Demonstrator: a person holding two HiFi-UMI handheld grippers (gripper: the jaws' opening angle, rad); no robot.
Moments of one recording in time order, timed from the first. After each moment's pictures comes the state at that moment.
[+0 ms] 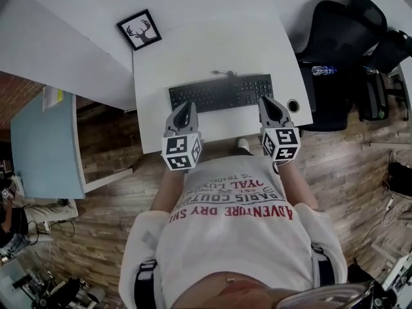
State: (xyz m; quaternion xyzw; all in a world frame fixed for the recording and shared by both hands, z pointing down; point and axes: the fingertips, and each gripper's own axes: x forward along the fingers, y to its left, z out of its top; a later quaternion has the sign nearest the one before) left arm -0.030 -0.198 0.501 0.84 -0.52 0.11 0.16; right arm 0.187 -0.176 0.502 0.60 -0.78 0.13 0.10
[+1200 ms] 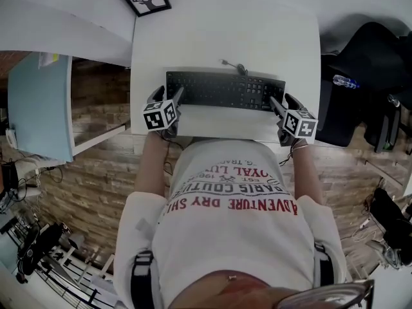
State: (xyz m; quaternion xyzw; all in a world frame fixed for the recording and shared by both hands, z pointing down) left arm -0.104 -0.270 0.681 0.70 -0.56 0.23 0.37; right arm 0.279 -0.262 0.689 0.48 -0.76 0.38 0.21
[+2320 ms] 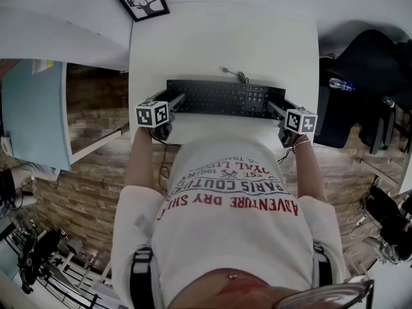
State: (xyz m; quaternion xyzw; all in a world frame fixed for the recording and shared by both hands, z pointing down) left arm -0.095 -0.285 0.710 0.76 -0.43 0.22 0.44; right arm 0.271 -0.272 0.713 0.43 -0.75 0.45 0.24
